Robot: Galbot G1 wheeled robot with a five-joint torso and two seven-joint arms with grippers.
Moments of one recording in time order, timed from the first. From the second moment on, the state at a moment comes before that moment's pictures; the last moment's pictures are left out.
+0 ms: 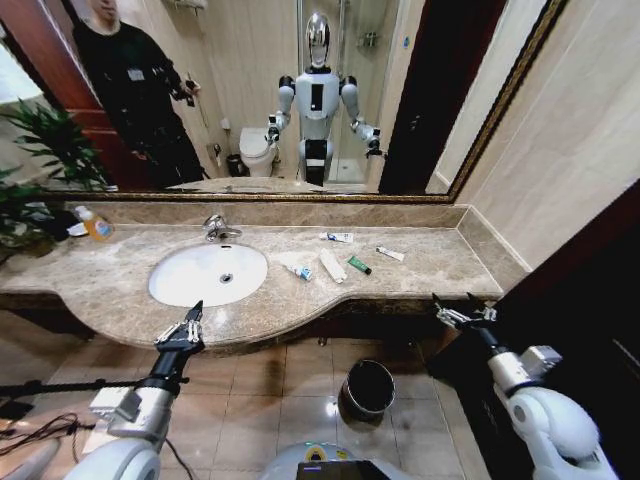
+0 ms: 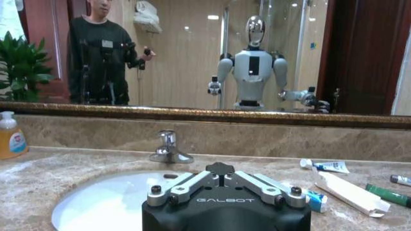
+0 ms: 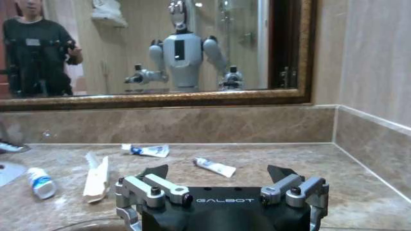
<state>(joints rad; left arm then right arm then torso) 1.83 -1.36 -0.81 -2.47 -0.37 0.17 0.05 -1.61 1.23 0.96 2.16 0.52 -0.22 -0.24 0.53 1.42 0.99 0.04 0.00</state>
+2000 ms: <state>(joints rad) 1.83 -1.36 -0.81 -2.47 -0.37 0.17 0.05 -0.98 1.02 0.44 1.77 0.53 -0.45 -0.31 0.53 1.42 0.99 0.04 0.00</state>
